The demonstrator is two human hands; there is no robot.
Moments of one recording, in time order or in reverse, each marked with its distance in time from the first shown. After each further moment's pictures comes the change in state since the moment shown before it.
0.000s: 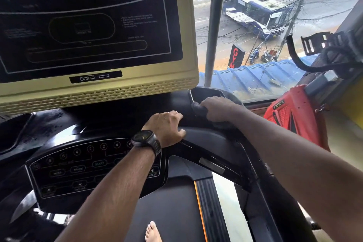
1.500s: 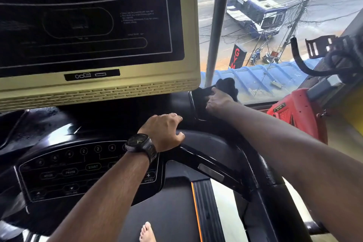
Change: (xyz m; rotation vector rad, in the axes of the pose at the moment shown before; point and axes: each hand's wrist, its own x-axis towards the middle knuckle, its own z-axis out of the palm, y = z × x) left_hand 0.004 -0.004 0.004 -0.026 0.028 0.032; right_hand 0.062 0.023 0.009 -1.148 -0.249 -0.282
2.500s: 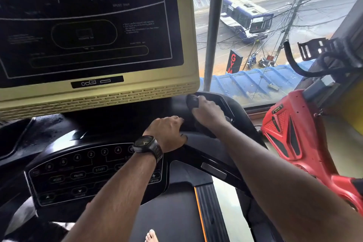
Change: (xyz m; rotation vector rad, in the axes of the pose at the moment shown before) left_hand -0.003 0.004 -0.003 0.008 -0.028 -0.041; right_hand -0.047 -0.051 -0.054 1.617 0.371 0.599
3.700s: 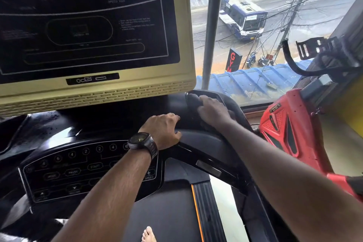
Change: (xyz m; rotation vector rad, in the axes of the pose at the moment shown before) left_hand 0.004 -0.002 0.004 -0.003 0.032 0.013; right_hand 0.011 0.030 -0.009 -0.110 -0.022 -0.101
